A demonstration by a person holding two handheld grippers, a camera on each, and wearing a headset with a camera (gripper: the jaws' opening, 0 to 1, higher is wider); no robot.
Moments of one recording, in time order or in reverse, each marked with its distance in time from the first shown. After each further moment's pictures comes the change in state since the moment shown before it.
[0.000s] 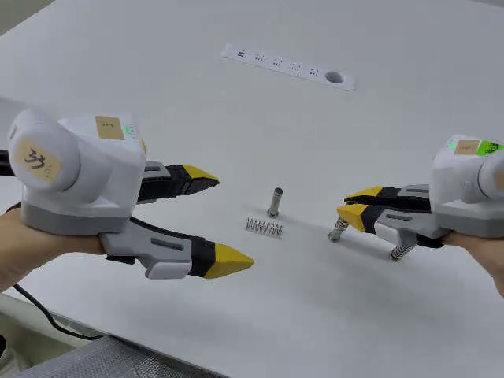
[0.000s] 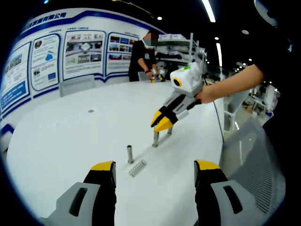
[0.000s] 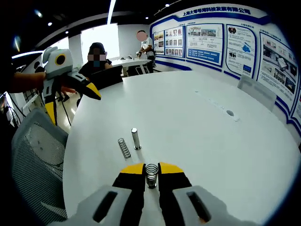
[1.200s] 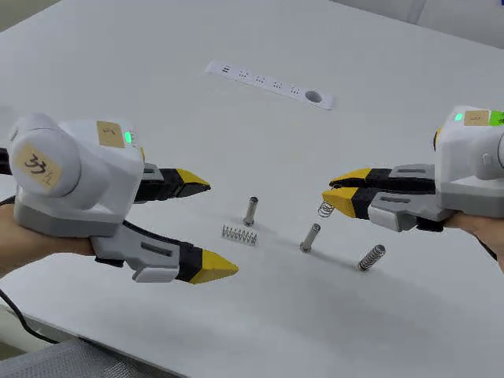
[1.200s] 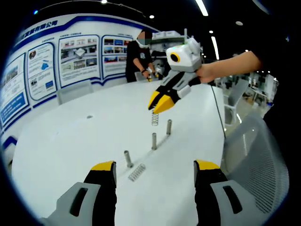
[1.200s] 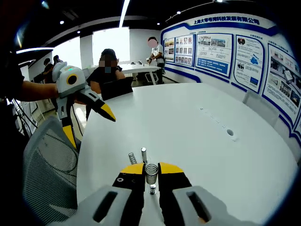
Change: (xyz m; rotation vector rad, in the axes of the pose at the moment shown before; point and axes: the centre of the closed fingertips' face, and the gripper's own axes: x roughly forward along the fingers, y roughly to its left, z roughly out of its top) left arm 0.008 -0.011 0.005 0.081 0.020 0.026; right arm -0.035 0.006 0.047 -0.065 -0.048 0.061
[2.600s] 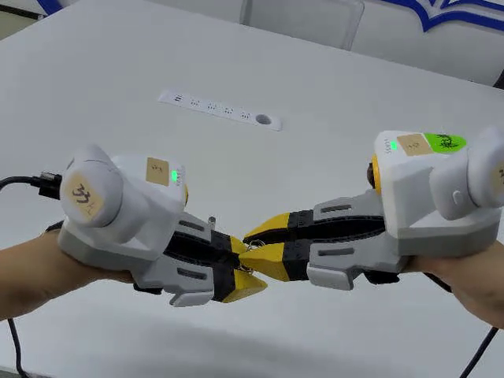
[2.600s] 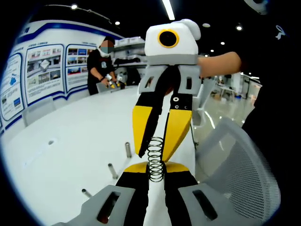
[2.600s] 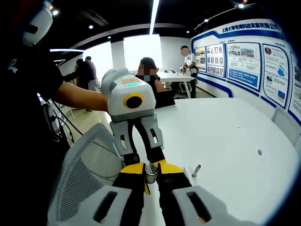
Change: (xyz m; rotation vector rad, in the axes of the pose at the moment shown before) left arm 0.042 -0.085 0.046 0.130 -0.055 -0.331; right arm -0.042 0.121 0.043 -0.107 -0.076 0.290
